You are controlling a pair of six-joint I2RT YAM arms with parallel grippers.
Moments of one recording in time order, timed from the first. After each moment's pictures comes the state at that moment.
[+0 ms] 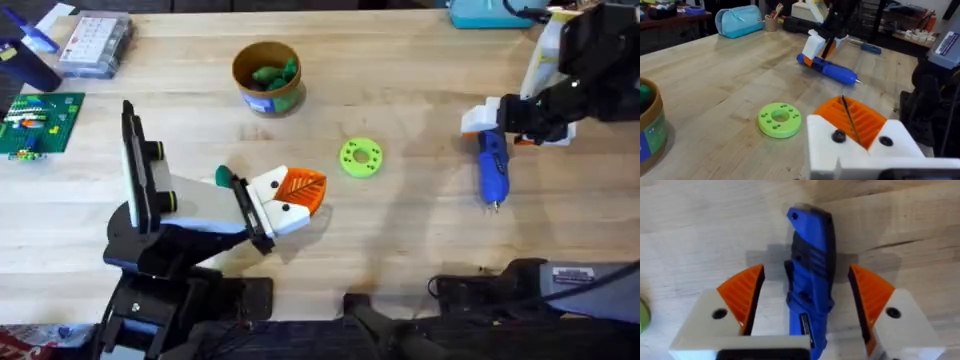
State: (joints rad) left arm -0.19 0.01 0.01 -0.08 0.92 -0.09; right arm -0.20 1.51 0.96 -0.77 -0.02 0.01
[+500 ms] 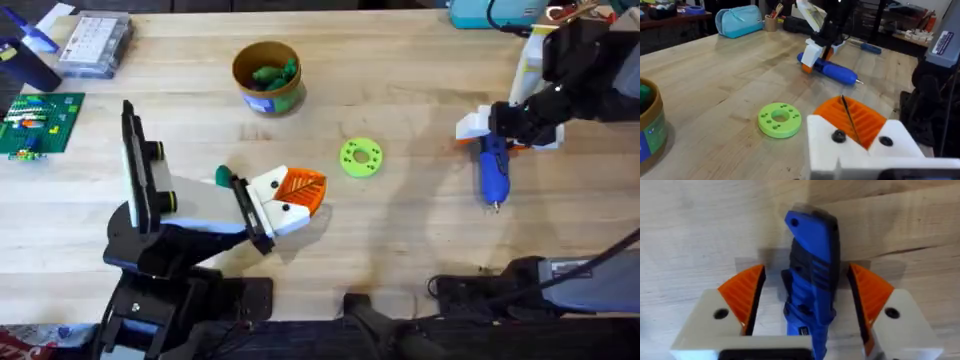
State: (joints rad) left arm -0.19 0.01 0.01 -0.08 0.92 -0.09; right arm -0.20 1.60 0.96 -0.75 -0.02 0.00
